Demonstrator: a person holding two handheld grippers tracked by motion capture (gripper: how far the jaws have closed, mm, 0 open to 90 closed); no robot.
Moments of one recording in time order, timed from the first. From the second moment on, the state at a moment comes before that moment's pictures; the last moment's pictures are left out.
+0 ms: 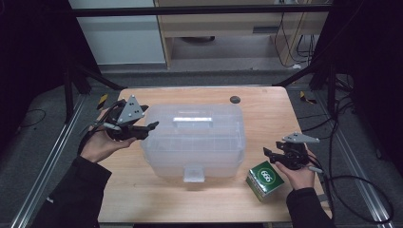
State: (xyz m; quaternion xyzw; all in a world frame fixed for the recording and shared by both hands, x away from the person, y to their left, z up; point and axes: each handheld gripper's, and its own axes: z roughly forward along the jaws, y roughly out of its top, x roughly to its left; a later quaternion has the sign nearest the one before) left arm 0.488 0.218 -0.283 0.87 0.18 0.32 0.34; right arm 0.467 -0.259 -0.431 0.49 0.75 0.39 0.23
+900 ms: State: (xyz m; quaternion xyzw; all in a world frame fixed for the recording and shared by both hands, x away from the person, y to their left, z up) left arm 0.486 0.177 -0.286 0.90 0.09 0.32 0.28; right arm 0.467 -0.257 -0.431 0.49 0.75 0.39 0.22
